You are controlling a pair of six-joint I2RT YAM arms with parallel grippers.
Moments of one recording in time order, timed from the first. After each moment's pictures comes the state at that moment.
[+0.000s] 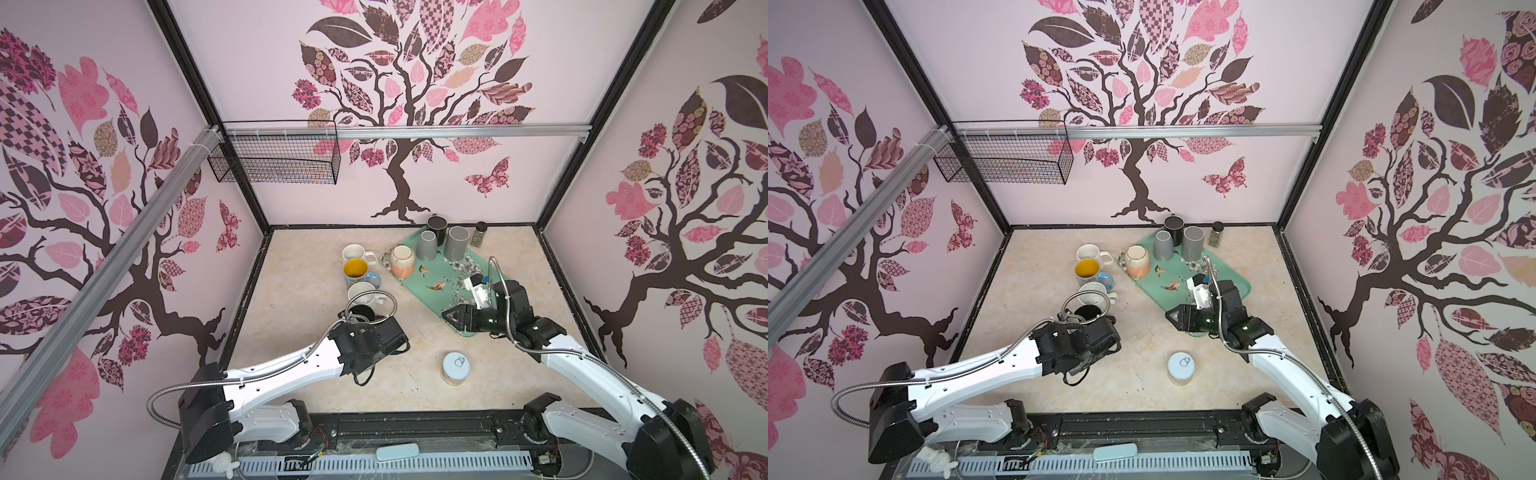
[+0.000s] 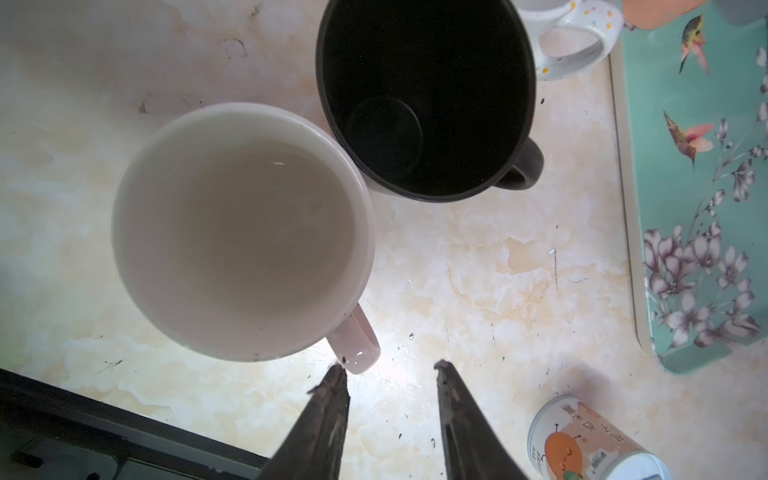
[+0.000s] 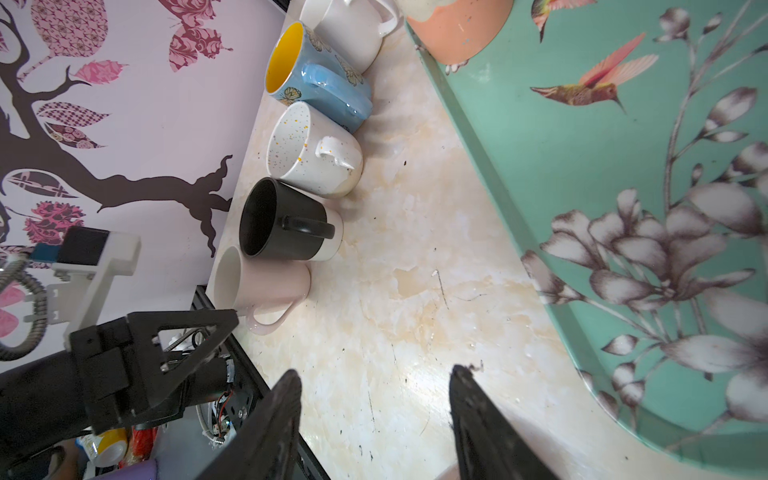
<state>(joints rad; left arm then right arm) -1.06 1.24 0.96 -1.01 -0.41 -1.54 0.42 1.04 0.65 -0.24 -0.49 0.54</state>
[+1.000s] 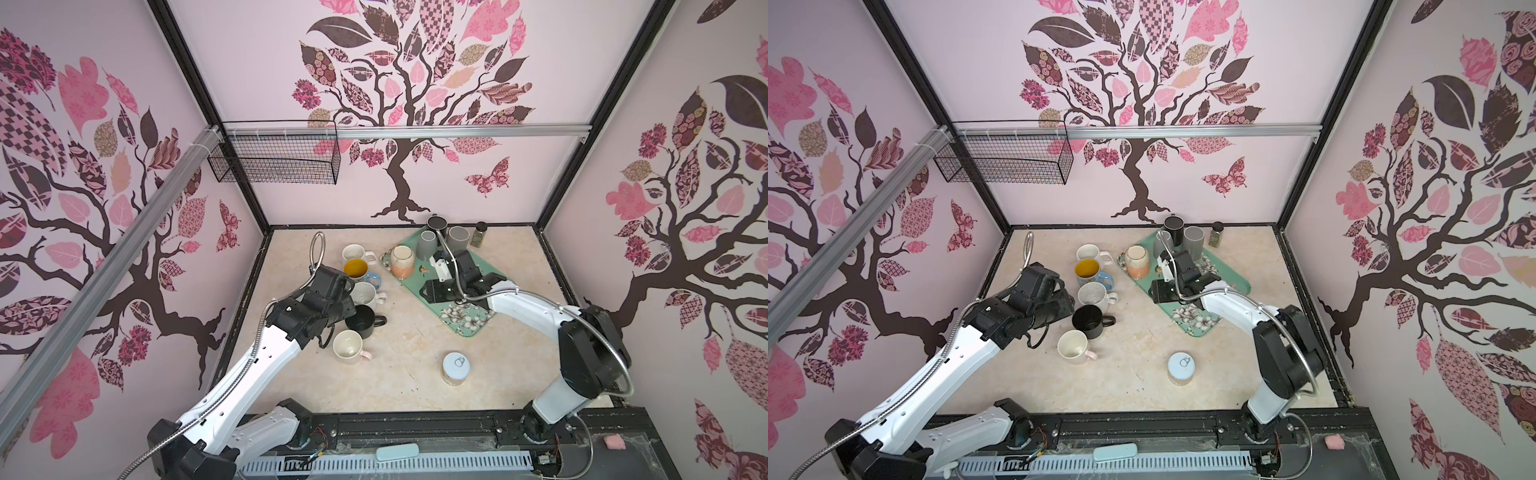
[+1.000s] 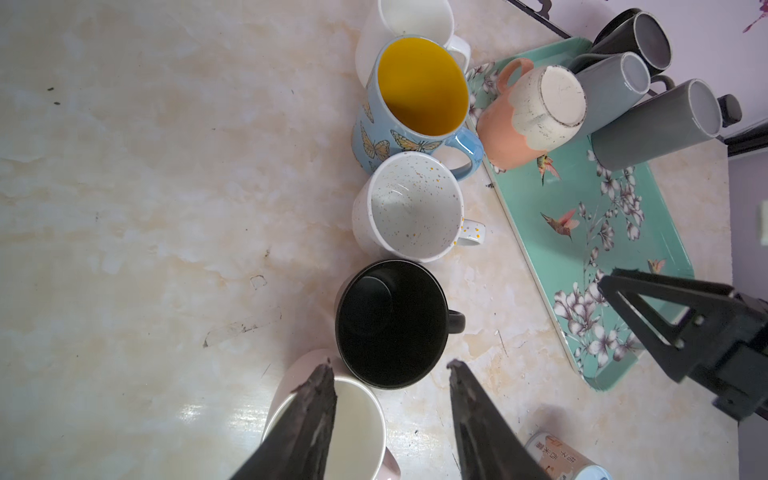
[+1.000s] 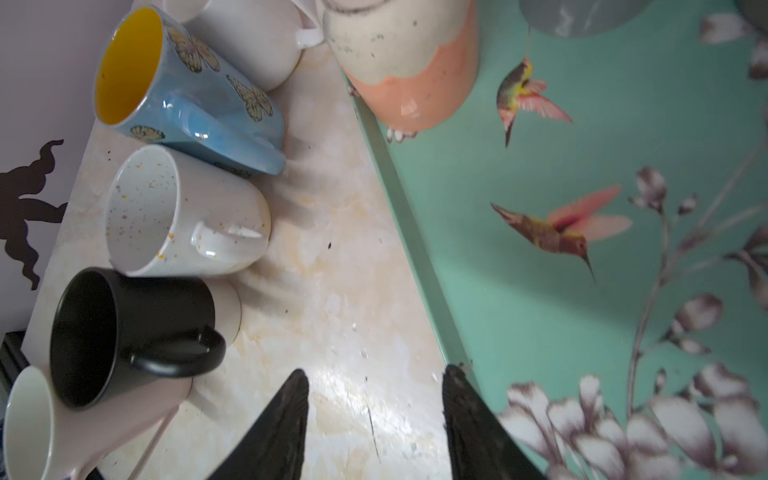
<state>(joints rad) -0.51 1.08 1.08 -0.89 -0.21 -0.75 0.54 1.70 1.17 -0.32 -0.21 0.34</state>
